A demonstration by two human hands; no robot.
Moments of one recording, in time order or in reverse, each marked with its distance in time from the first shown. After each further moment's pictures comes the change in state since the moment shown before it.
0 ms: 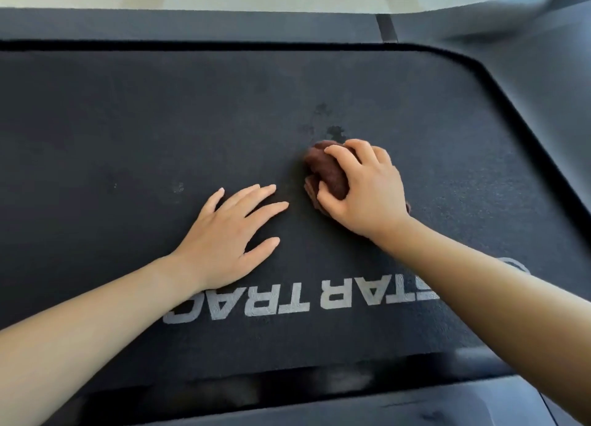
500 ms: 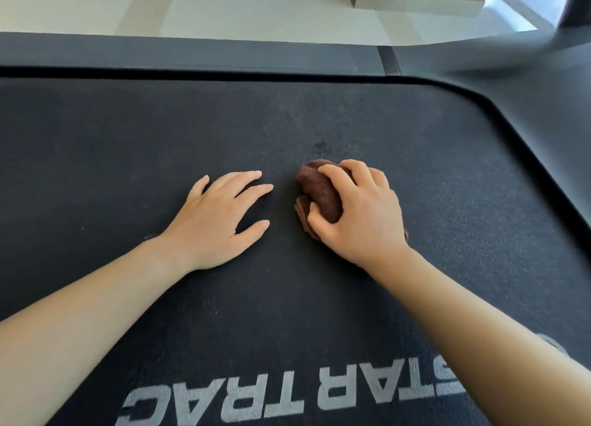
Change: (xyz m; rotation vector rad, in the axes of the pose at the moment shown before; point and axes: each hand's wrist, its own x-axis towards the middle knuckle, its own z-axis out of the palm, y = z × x) left_hand 0.086 -0.049 -0.010 0.012 0.112 -0.059; right_hand 0.046 0.011 0.019 0.021 0.039 0.047
